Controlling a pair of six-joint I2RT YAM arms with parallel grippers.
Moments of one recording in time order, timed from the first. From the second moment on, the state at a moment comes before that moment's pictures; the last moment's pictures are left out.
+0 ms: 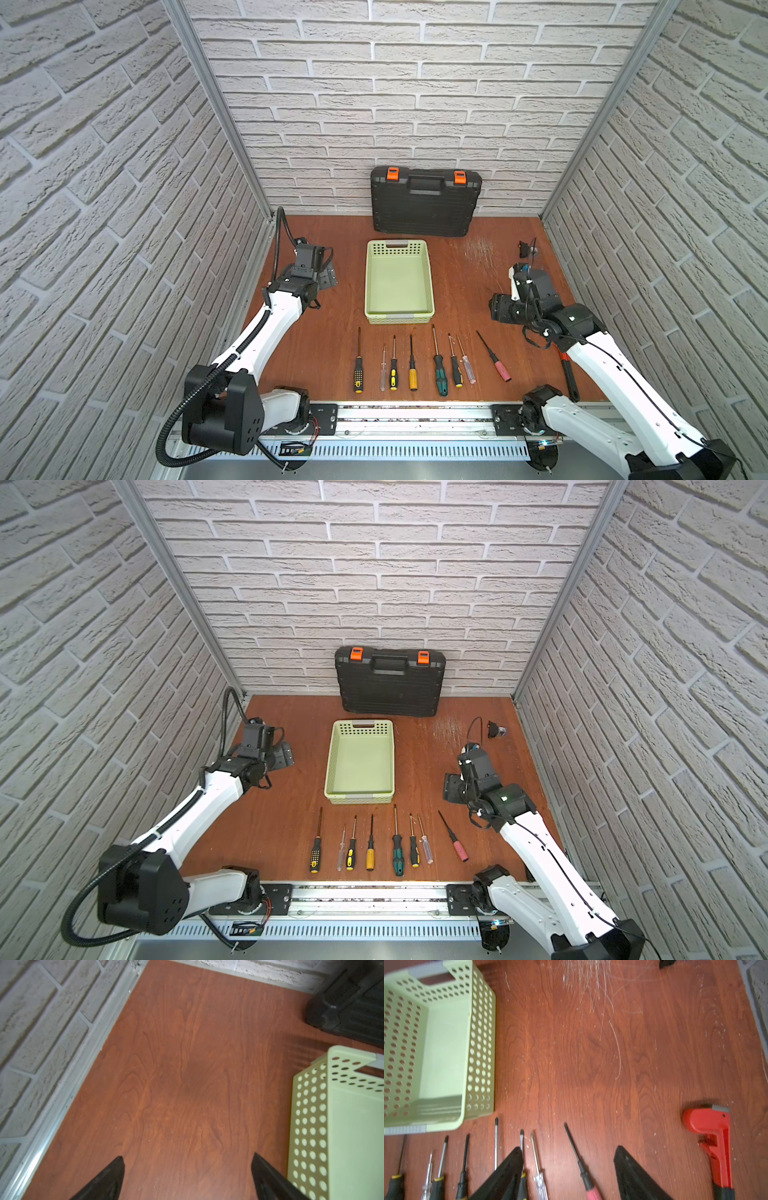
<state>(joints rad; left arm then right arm) -0.21 1.25 0.93 -0.54 -0.31 -0.38 0.37 0.91 0.90 -1.00 0.19 0.51</state>
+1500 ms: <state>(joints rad) -0.19 1.12 0.88 -0.52 -0.11 -0.43 0.42 1.27 0.63 -0.99 0.03 0.73</state>
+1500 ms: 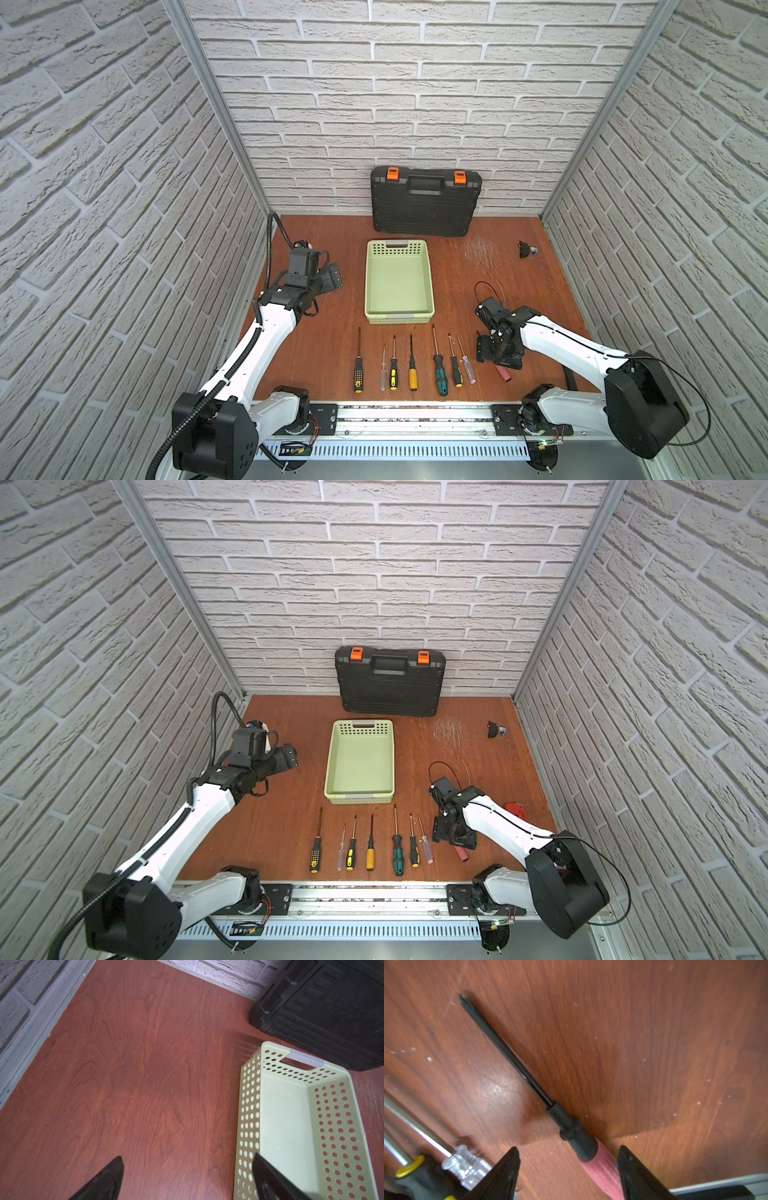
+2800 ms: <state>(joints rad) -0.14 1.03 0.86 -0.51 -0.10 -0.41 0.46 1.42 0.72 -1.05 -0.07 0.69</state>
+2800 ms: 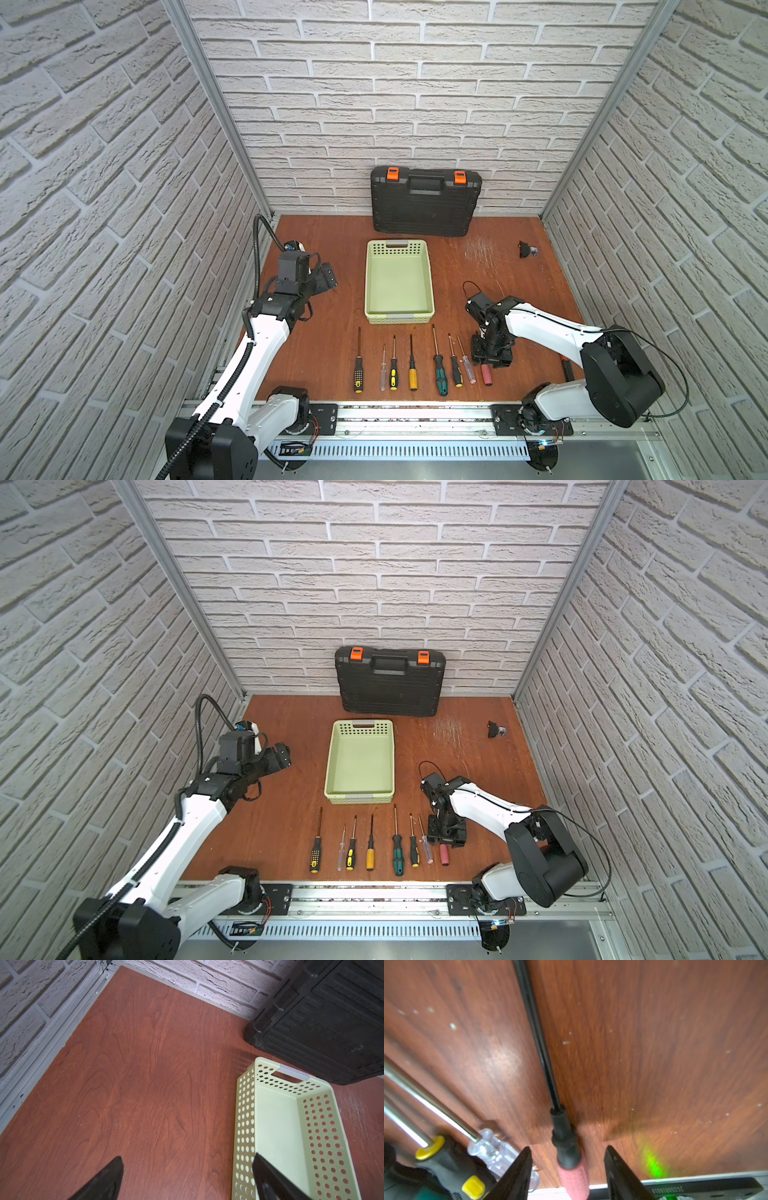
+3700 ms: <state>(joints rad) -0.13 1.00 0.86 -0.51 -0.13 -0.40 0.49 1.33 0.75 -1.09 -0.03 0.69</state>
